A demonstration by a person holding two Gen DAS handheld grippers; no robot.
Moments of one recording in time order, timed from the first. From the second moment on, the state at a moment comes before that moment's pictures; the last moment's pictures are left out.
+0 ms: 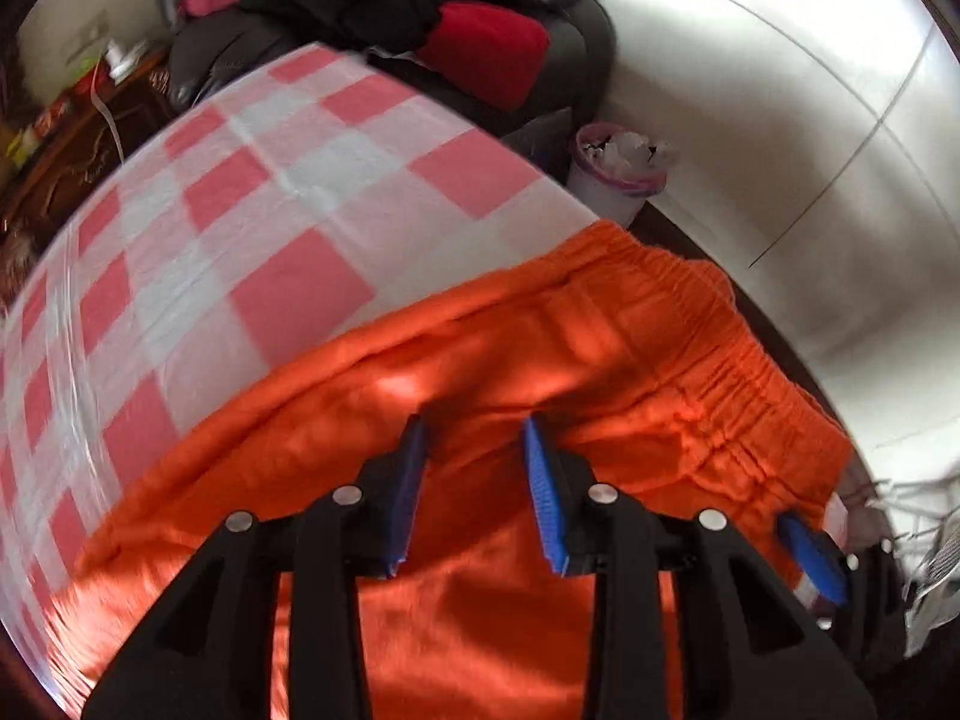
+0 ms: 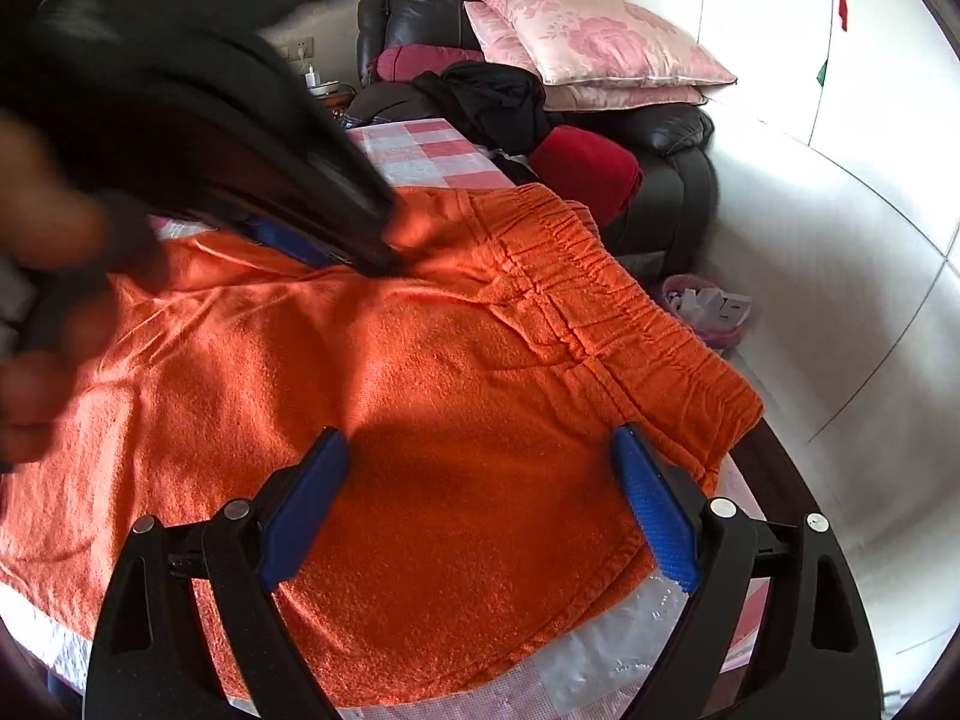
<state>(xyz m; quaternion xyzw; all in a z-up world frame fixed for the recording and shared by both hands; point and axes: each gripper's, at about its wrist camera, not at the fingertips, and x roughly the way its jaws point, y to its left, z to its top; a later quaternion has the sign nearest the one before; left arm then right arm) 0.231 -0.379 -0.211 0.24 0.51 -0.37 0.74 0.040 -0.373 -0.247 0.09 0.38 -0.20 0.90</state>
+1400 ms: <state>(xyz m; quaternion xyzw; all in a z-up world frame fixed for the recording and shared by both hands) 0.124 -0.084 -0.213 0.06 0.42 -0.15 0.90 0.047 -0.281 -0.216 -0.05 0.40 -0.12 0.91</state>
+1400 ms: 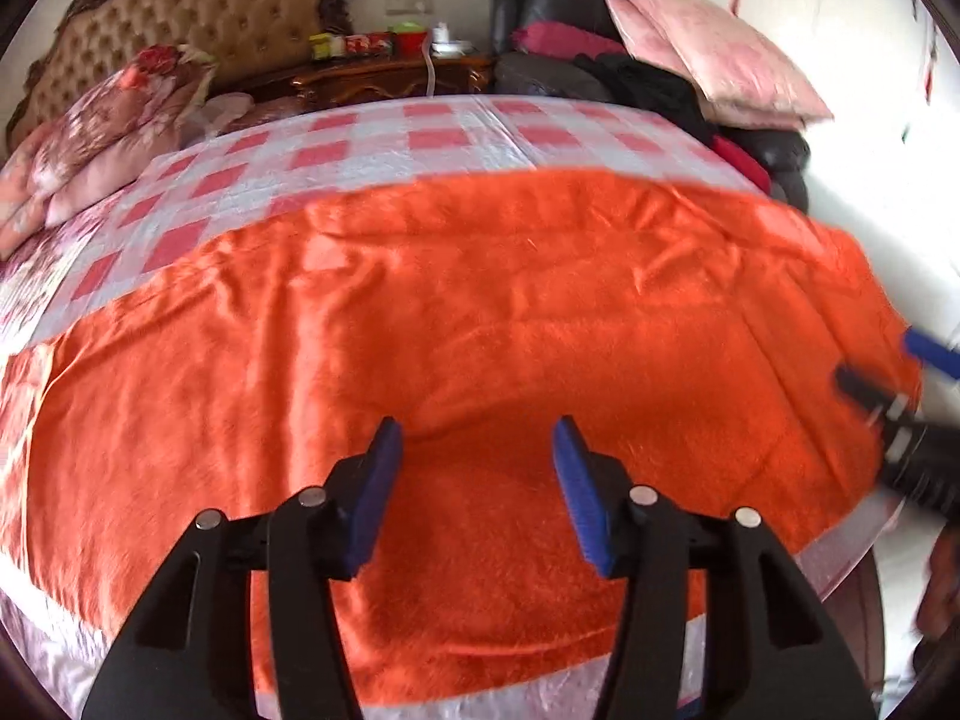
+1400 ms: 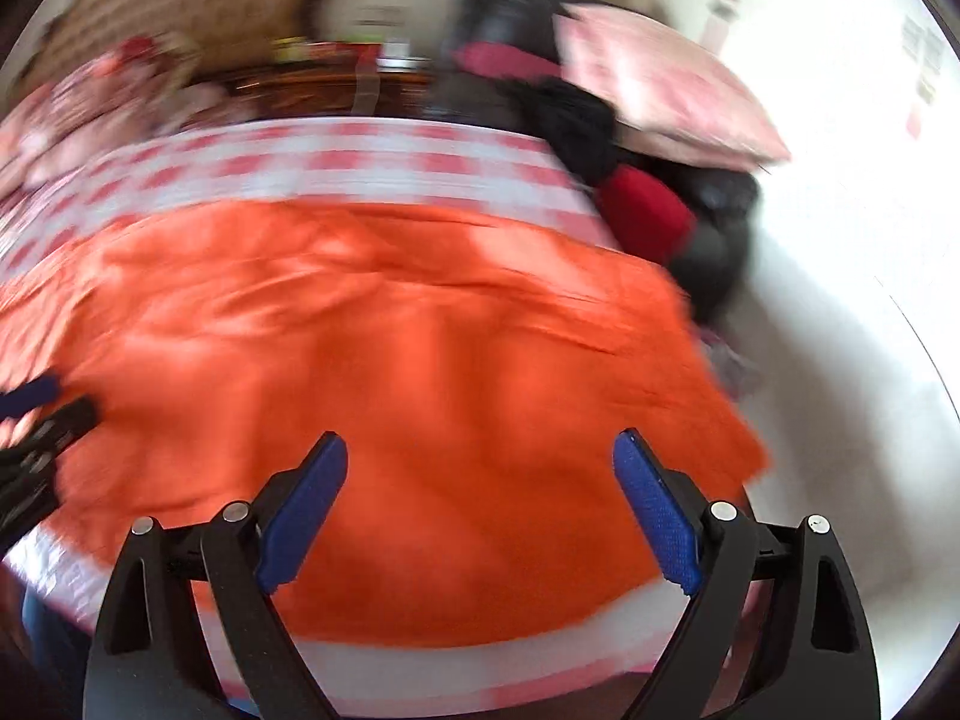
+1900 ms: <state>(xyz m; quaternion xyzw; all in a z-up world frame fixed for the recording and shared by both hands) 0.140 0.062 -0.219 0.02 0.41 0.00 0.91 0.060 -0.269 -0.243 -0.01 0.44 -0.08 0.89</state>
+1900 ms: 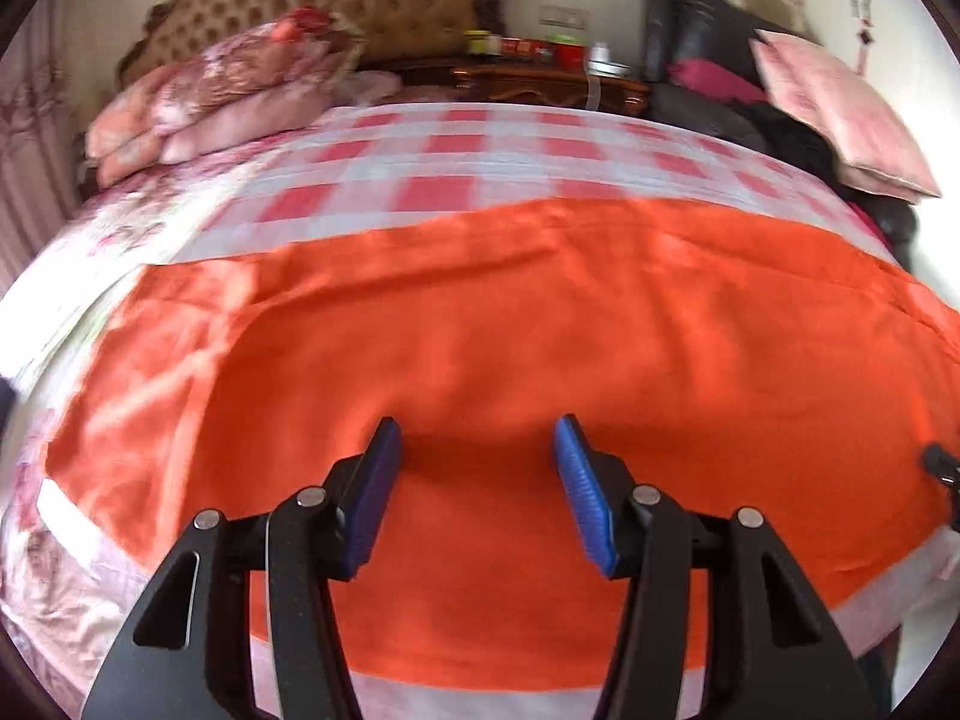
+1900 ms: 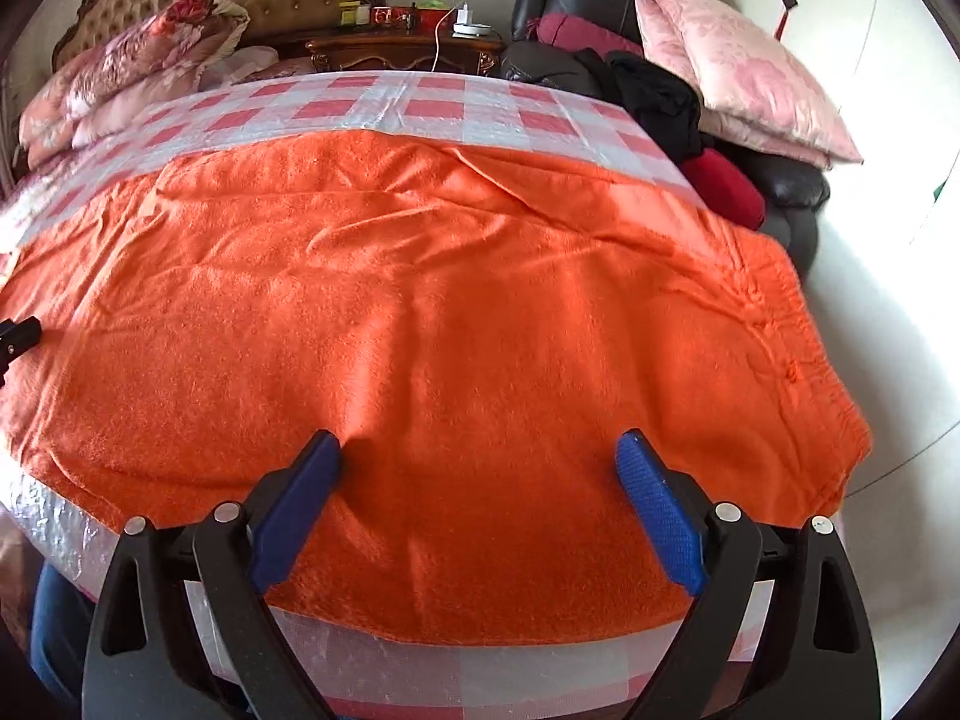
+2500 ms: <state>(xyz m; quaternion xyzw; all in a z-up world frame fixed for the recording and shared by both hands) 0.260 0.194 -0.214 0.01 0.47 0.03 0.88 0.063 -0.263 -0.231 -0.06 0.45 -0.07 0.89</state>
